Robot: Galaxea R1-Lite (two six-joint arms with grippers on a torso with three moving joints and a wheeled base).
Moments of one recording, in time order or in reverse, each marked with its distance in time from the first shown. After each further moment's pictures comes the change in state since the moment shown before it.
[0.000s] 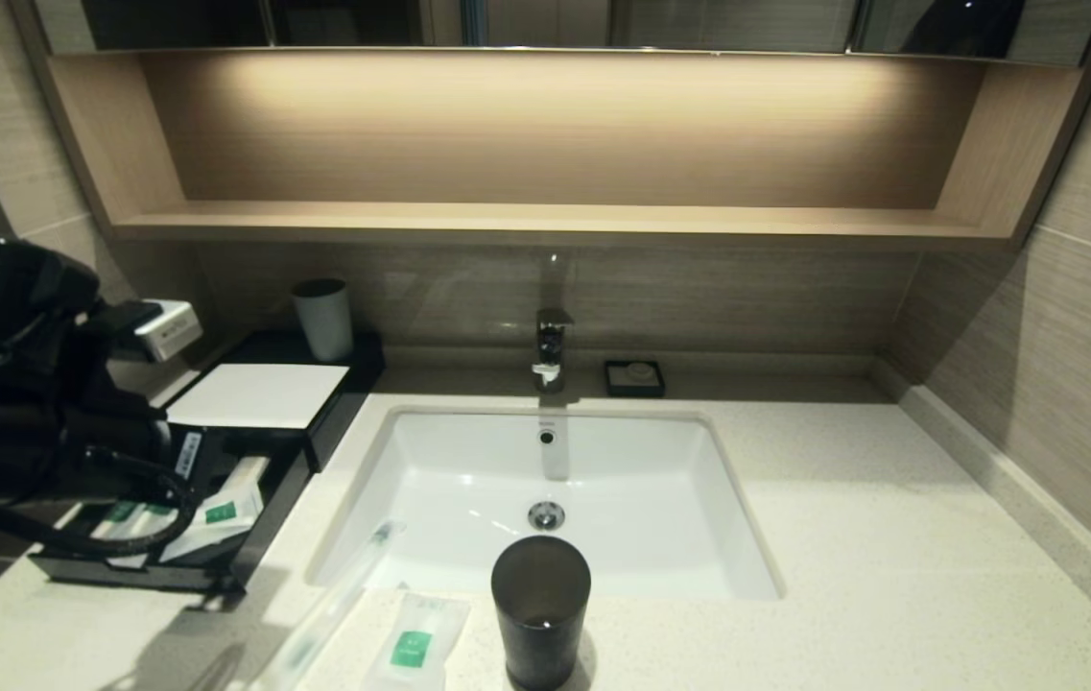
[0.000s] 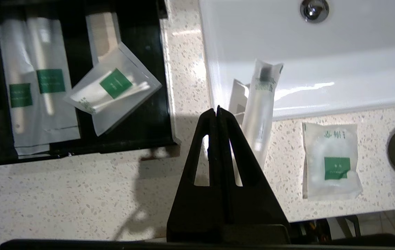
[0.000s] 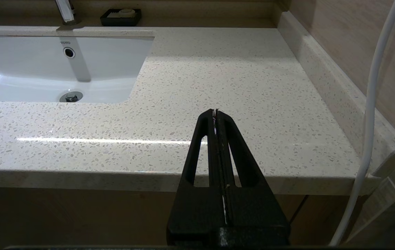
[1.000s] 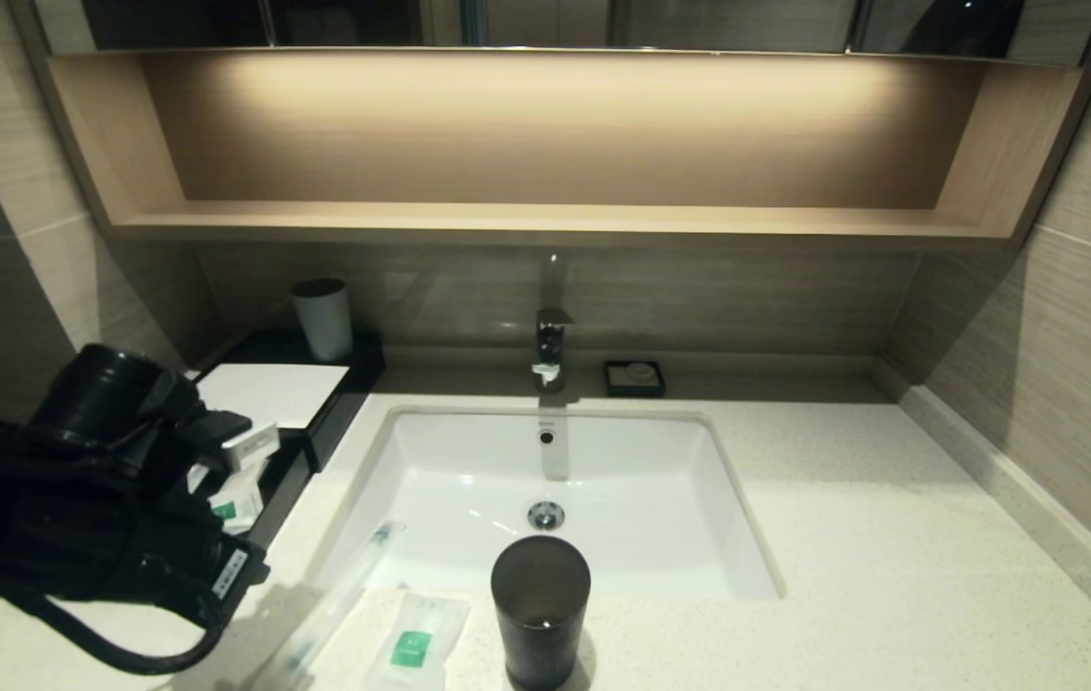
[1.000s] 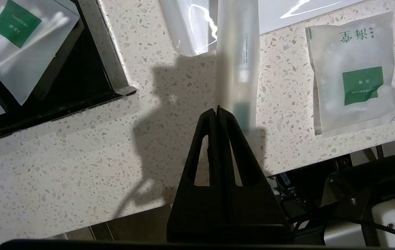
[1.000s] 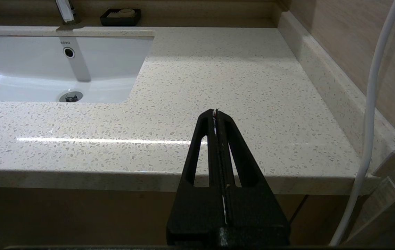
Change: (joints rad) left arm -0.101 0.062 0.164 0.008 -0.002 0.107; right arm 0.000 0.000 0.000 0.000 0.000 0.000
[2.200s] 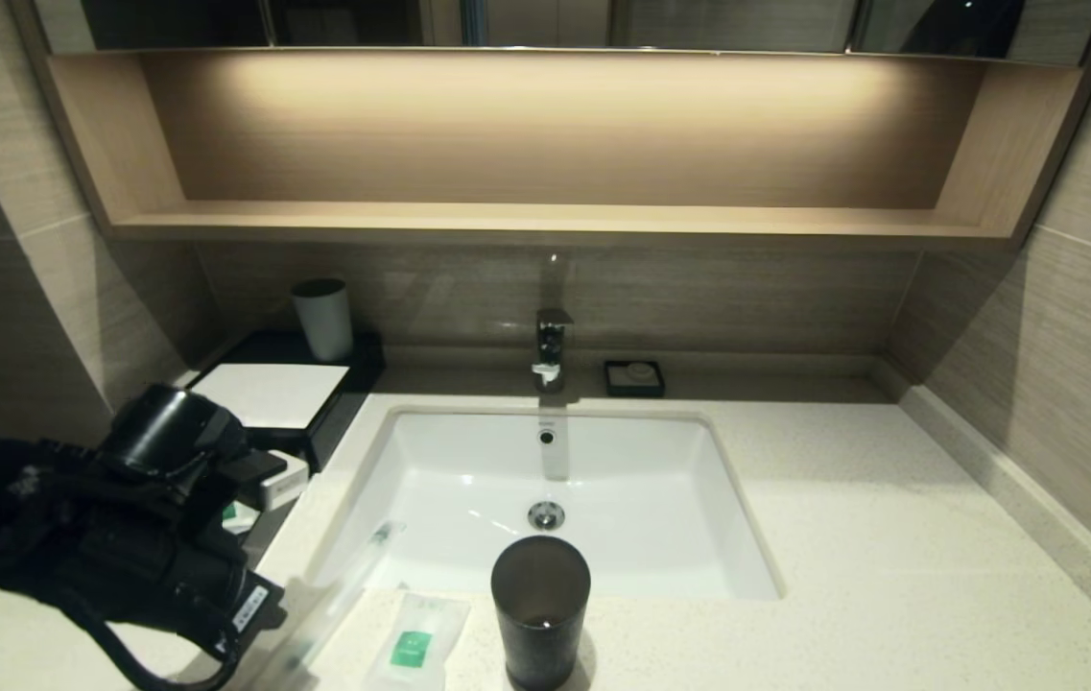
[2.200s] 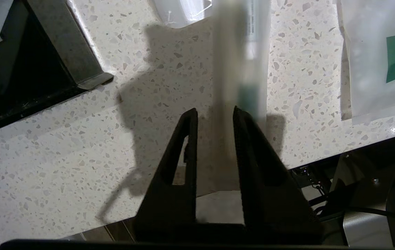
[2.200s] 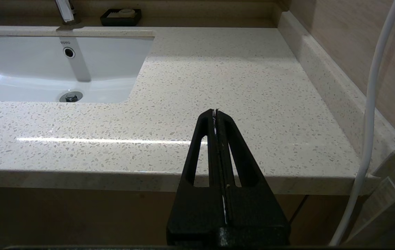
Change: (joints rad) left arm -0.017 0.104 0.039 -0.008 0.008 0.055; right arm 0.000 0.000 0.000 0.000 0.000 -0.001
